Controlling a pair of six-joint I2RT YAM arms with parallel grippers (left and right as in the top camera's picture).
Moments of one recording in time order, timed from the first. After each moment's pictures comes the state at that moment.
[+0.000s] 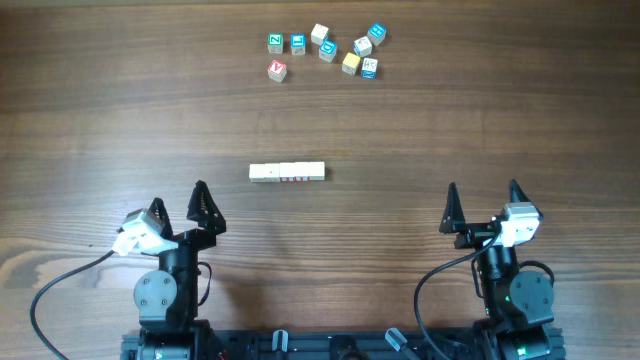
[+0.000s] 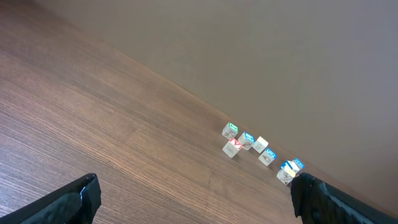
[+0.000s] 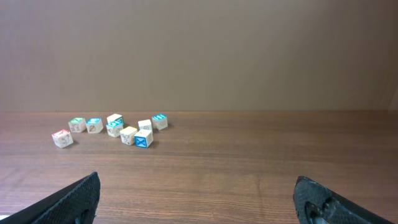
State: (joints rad) left arm 0.00 0.01 0.01 -0.06 -0.11 -0.55; right arm 0.21 0.01 0.01 0.02 0.15 0.03
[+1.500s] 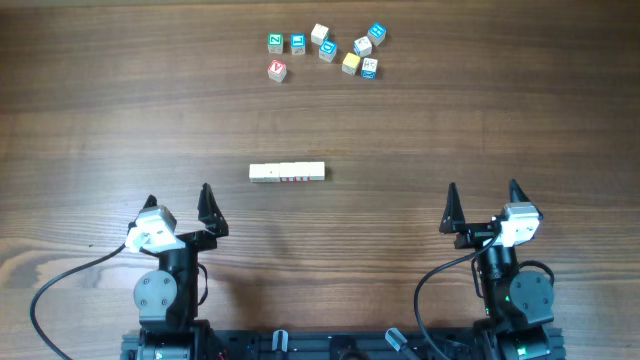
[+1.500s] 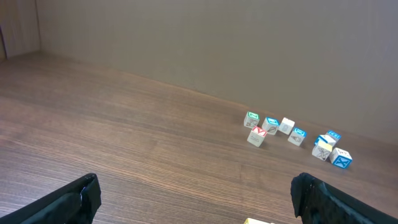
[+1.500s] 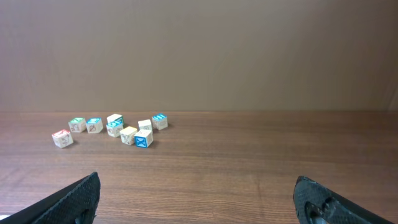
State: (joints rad) left arm 0.00 0.01 0.01 -0.06 -0.11 -0.26; right arm 0.21 0.01 0.01 0.02 0.15 0.03
